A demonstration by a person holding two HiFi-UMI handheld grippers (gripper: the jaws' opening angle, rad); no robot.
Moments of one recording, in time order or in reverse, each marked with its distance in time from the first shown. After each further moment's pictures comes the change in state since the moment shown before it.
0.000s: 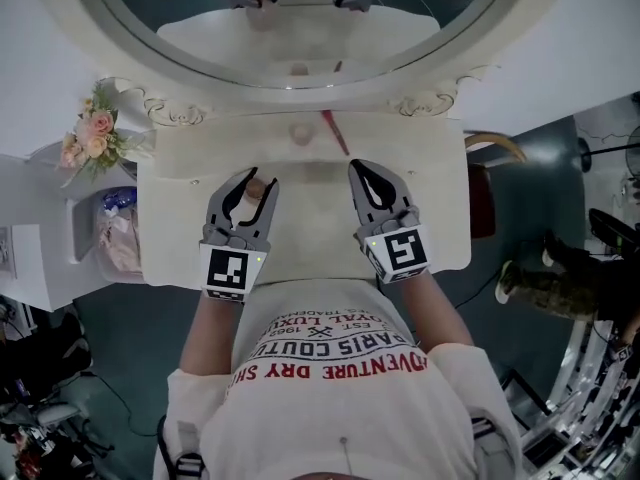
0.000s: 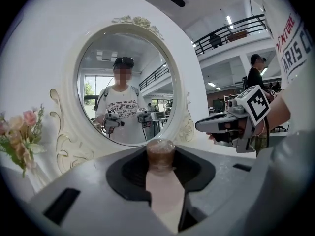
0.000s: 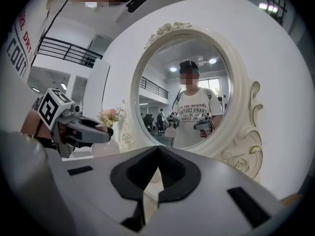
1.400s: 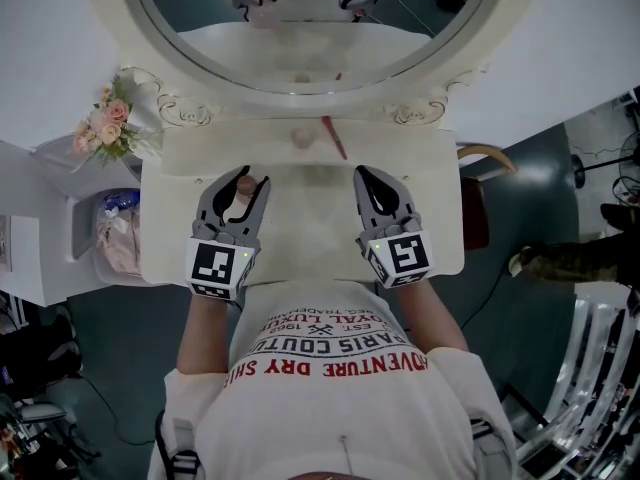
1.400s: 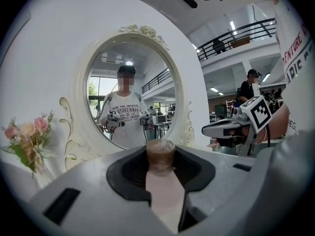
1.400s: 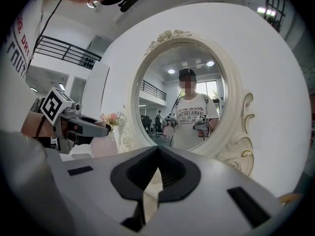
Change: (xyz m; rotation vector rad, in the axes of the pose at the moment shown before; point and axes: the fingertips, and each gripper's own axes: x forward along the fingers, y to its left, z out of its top) left arm -0.032 0.004 0.028 -0.041 -0.044 0.013; right arm -0.031 0.004 0.020 0.006 -0.018 -0.031
